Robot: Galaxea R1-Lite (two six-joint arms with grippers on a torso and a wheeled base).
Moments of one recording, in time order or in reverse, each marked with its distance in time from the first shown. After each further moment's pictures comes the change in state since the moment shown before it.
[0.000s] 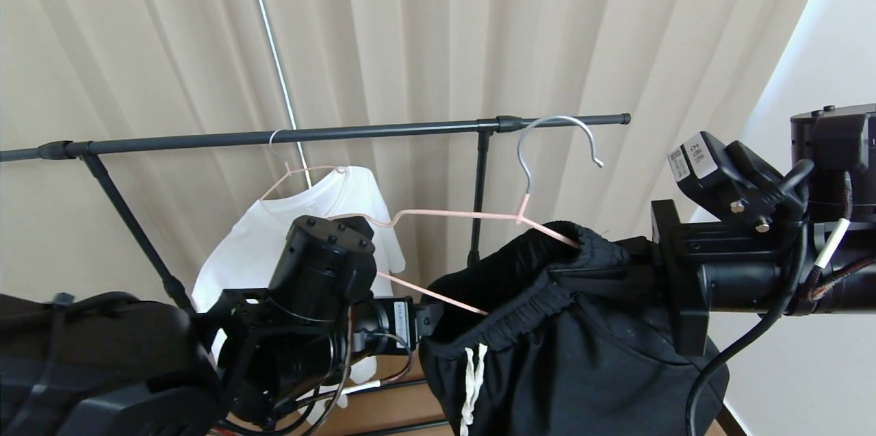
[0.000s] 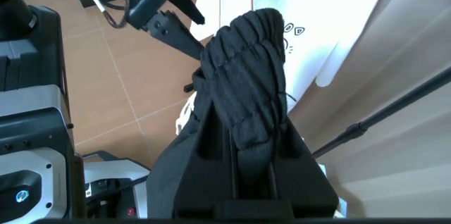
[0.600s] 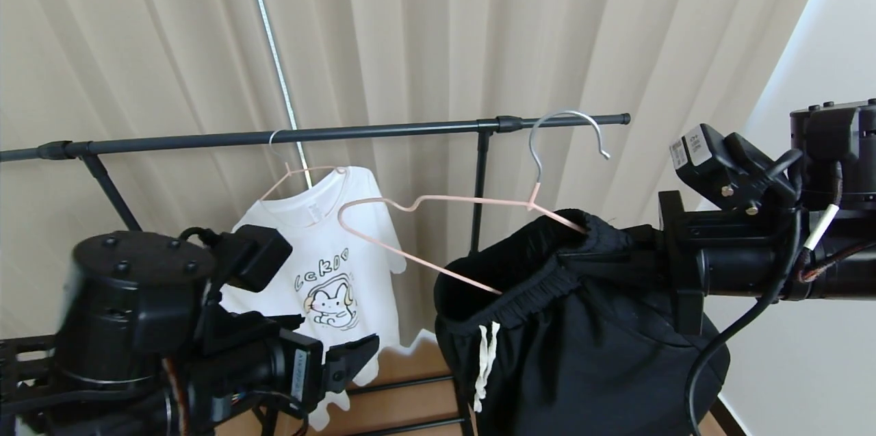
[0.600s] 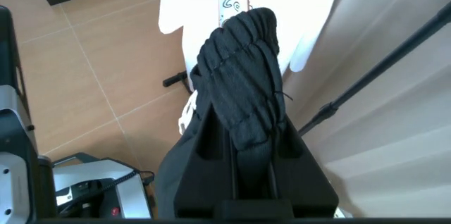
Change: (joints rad) left arm 0.048 -0.339 0.187 0.116 -0.075 0.228; right arm -0.062 0.017 -0.014 0.001 0.000 -0.010
